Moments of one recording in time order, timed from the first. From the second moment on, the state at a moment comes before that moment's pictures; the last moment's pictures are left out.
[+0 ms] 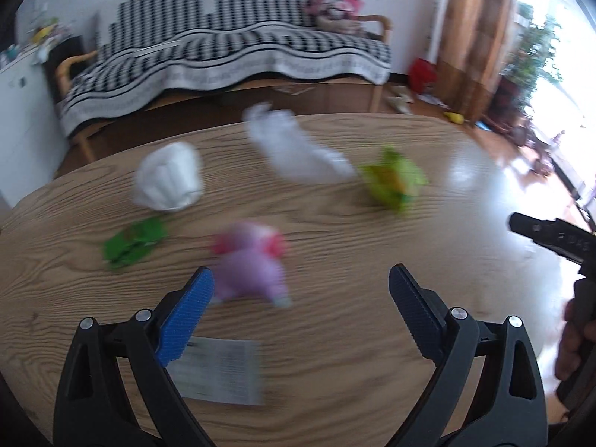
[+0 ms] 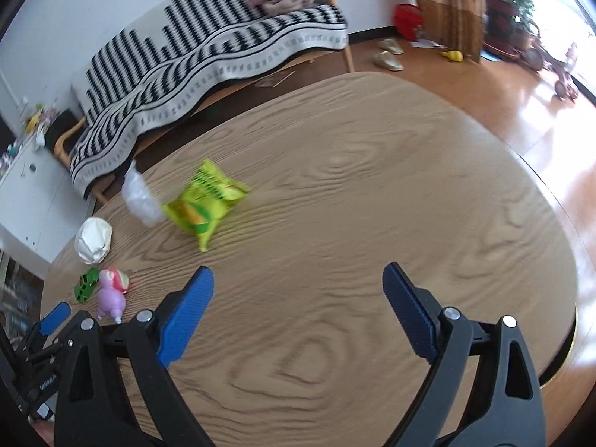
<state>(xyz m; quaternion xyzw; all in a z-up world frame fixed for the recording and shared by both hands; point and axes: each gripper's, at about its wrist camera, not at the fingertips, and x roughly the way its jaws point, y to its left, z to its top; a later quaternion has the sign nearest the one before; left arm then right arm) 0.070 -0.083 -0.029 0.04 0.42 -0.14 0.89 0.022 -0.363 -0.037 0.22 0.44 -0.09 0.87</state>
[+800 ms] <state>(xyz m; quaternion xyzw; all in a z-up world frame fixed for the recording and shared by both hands) 0.132 -0.079 -0.085 0.06 0.49 -0.12 0.86 0.101 -0.317 -0.072 0.28 0.46 -0.04 0.84</state>
